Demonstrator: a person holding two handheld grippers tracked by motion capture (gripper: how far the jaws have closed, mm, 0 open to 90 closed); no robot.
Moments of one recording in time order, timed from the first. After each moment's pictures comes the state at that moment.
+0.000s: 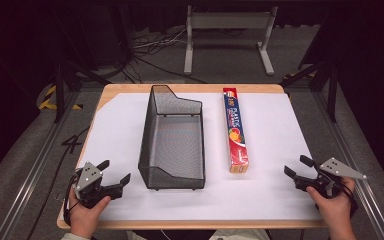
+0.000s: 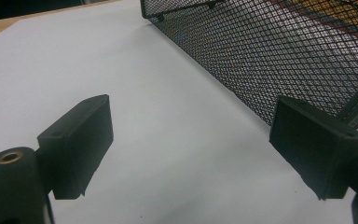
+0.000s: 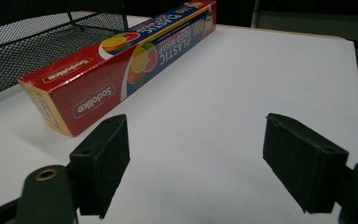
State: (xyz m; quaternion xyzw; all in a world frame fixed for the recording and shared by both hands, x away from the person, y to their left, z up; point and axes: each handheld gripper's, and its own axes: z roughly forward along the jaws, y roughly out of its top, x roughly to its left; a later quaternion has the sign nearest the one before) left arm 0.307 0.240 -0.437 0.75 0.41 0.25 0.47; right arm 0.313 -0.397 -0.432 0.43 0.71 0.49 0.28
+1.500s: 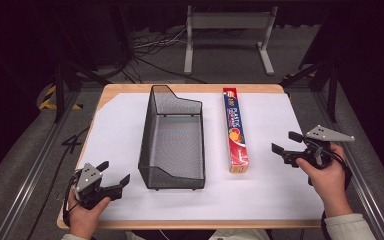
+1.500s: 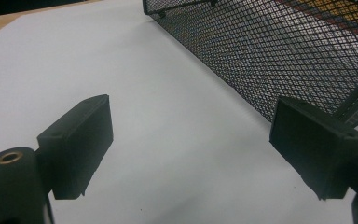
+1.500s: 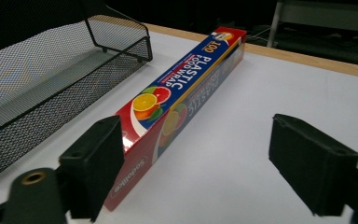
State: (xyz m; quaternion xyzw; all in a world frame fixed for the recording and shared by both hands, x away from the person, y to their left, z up) left arm 0.305 0.241 -0.438 0.74 0.42 0.24 0.46; right arm 0.360 -0.350 -0.356 0.42 0.74 0.47 0.23
